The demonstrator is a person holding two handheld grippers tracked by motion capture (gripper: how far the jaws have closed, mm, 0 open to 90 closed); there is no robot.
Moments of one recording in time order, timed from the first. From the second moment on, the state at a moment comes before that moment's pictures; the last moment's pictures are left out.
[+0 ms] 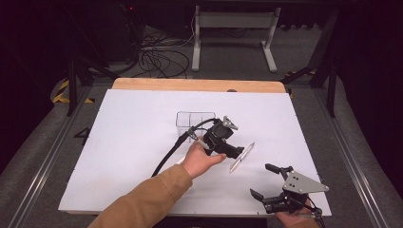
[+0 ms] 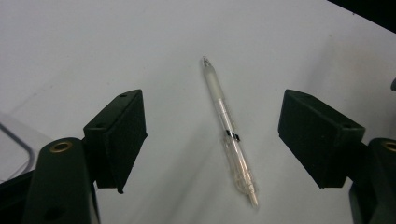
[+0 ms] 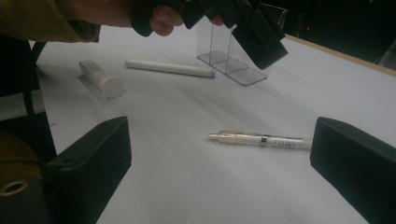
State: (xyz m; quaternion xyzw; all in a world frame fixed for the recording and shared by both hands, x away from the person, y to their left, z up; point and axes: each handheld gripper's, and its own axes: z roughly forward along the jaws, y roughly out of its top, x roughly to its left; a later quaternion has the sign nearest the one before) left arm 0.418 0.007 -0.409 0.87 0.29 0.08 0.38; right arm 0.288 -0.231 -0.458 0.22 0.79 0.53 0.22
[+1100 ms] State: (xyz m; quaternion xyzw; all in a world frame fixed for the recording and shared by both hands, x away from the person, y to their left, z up) left arm 0.428 -0.036 -0.445 0.88 0.32 0.07 0.34; right arm 0.288 -0.232 -0.458 0.22 0.79 0.54 0.21
